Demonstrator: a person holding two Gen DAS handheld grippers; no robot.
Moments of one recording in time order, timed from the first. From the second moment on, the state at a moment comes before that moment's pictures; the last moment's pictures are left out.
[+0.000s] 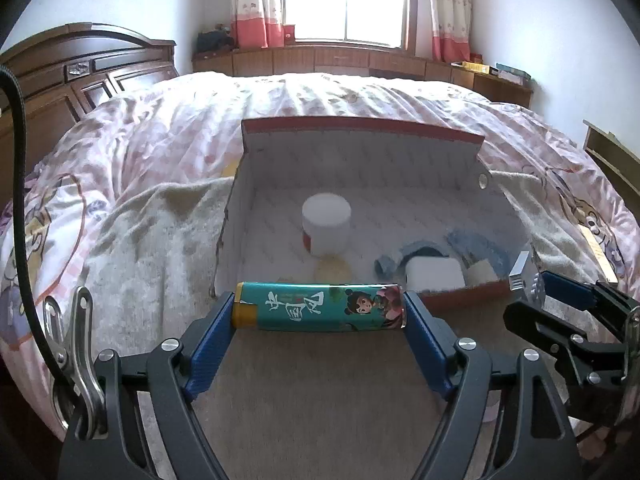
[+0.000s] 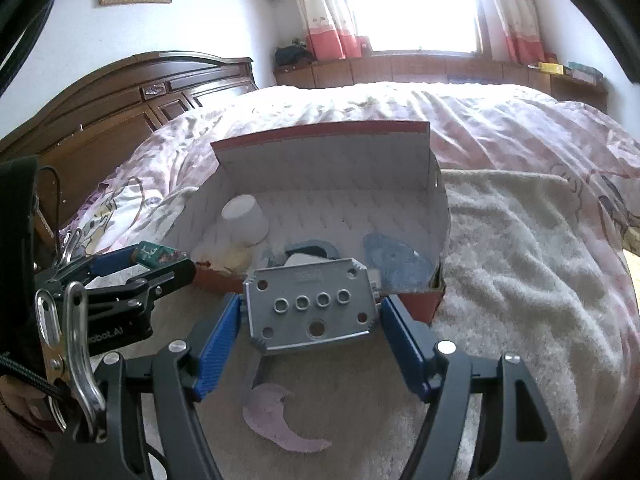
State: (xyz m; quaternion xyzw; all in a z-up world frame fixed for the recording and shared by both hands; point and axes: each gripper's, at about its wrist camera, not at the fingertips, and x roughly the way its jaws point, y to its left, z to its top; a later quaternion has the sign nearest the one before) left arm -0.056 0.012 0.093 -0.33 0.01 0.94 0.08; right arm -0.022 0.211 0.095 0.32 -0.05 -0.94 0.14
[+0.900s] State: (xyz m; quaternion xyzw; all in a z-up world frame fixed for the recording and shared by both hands) left arm -0.104 0.022 0.100 -0.34 0.00 0.94 0.08; right arm -0.069 0.215 0.108 0.31 -0.05 -0.94 0.13
